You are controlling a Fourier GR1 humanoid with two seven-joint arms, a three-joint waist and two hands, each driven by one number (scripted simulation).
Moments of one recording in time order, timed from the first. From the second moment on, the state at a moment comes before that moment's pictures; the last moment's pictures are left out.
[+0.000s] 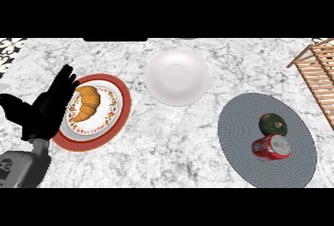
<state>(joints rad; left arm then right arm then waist) -0.22 0.42 -0.12 -1.50 0.33 0.20 0.14 -0.07 -0.84 -0.24 -1.57 -0.37 0.25 0.17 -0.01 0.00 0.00</state>
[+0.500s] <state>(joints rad) -0.26 0.42 -0.11 -1.50 0.34 0.17 0.17 -0.15 -1.02 0.02 -1.78 -0.02 0.23 0.55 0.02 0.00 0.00</state>
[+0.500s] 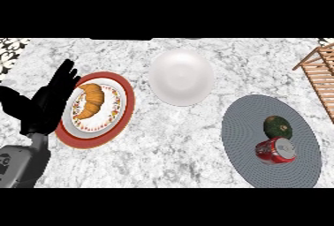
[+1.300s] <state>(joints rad) -0.26 0.37 -0.08 -1.48 0.29 0.15 0.17 -0.35 -0.78 0.32 -1.75 0.29 0.35 0.93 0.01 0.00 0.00</state>
